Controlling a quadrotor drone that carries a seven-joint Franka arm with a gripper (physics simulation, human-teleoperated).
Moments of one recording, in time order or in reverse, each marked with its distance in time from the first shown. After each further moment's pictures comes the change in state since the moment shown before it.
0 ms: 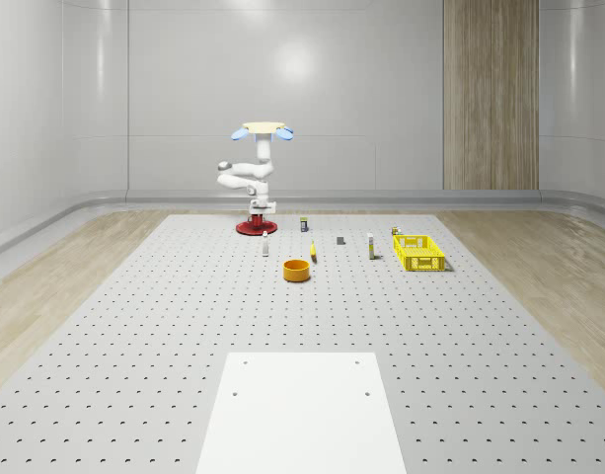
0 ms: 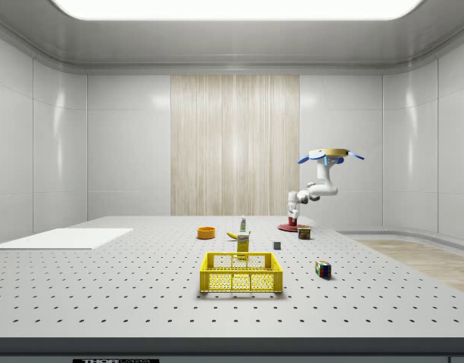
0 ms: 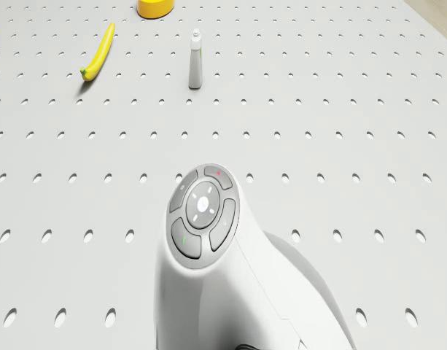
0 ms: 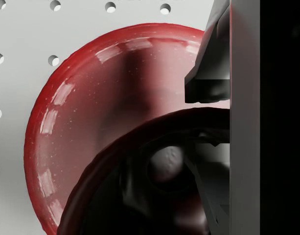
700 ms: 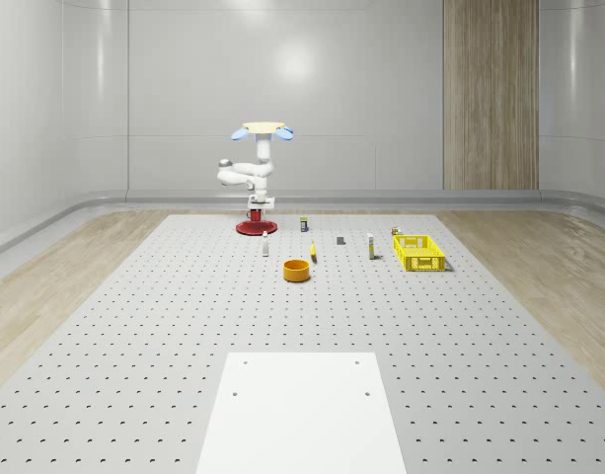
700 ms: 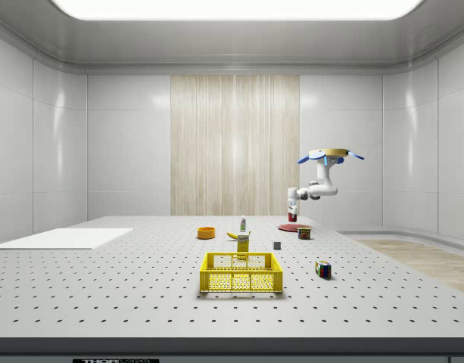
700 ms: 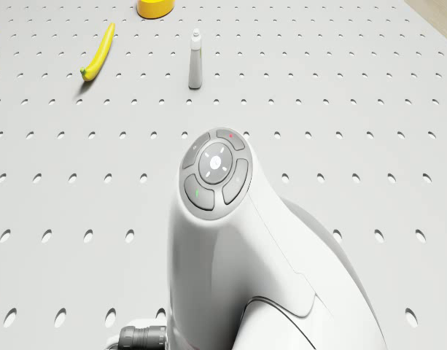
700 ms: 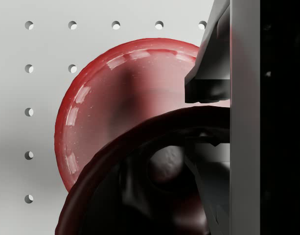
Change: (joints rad) arm 0.061 -0.020 0.129 -0.030 0.126 -0.026 -0.015
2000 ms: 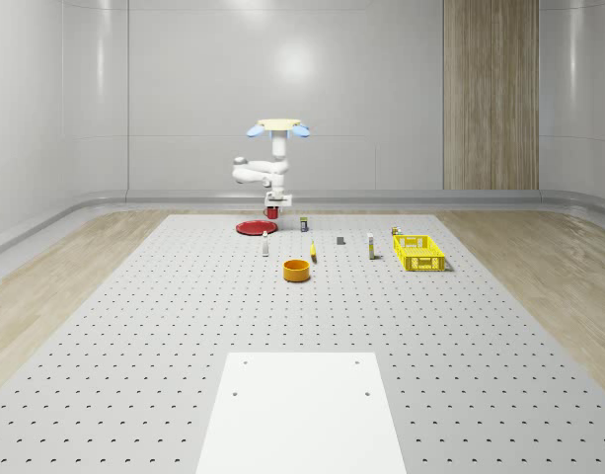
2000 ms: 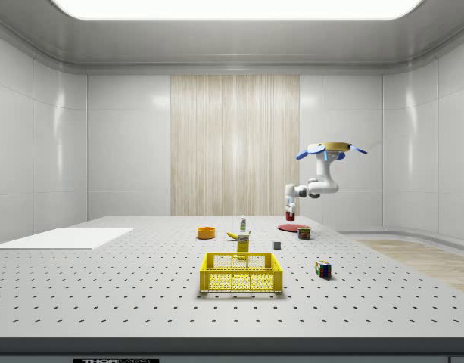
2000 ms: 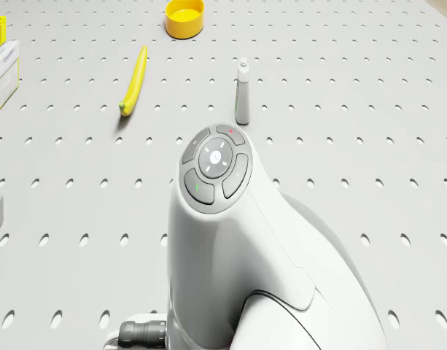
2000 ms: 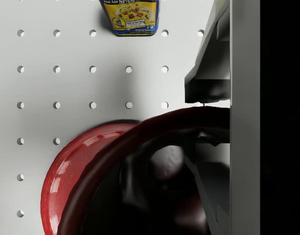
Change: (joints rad) arm 0.006 0.017 0.031 -0.006 0.025 -0.025 -0.002
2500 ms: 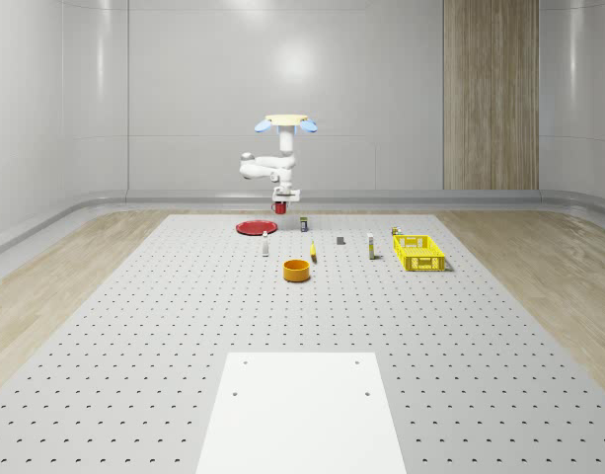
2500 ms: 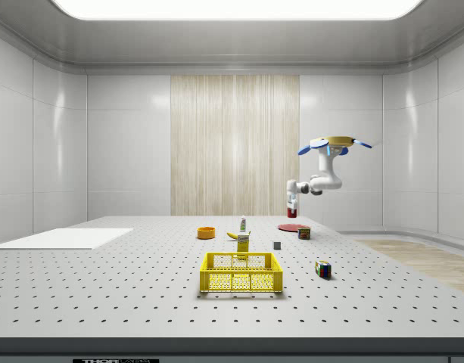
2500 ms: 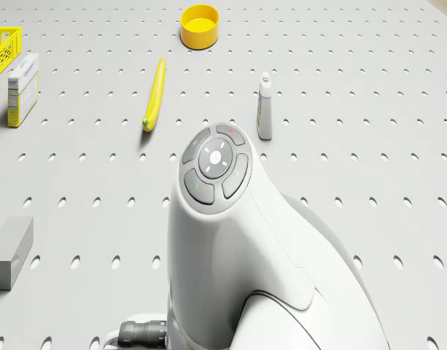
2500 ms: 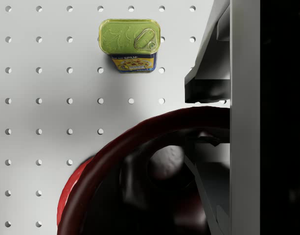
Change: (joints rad) arm 0.002 0.008 -0.001 0.000 -0.003 -0.008 -0.001
